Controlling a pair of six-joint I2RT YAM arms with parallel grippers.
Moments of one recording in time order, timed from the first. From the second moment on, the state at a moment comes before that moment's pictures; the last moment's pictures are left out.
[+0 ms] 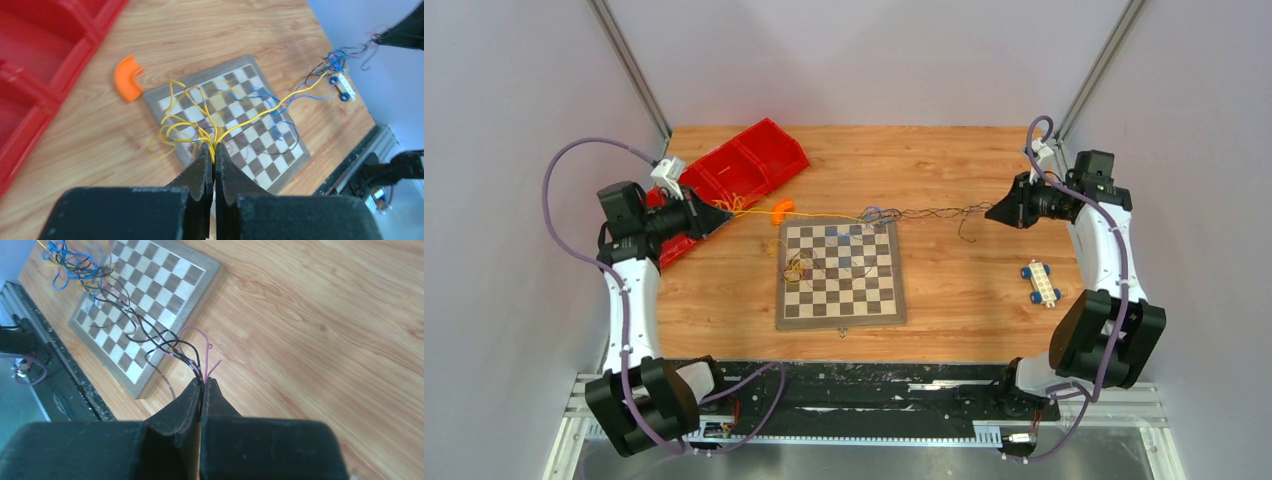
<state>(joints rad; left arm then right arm) 0.32 1.08 0.93 -0.37 1.03 -0.05 -0.28 1.45 1.28 -0.84 -1.00 -0.46</state>
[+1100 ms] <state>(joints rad) -0.16 1.05 0.99 -0.40 1.00 0.23 0.23 1.49 1.53 -0.81 -1.16 -0.31</state>
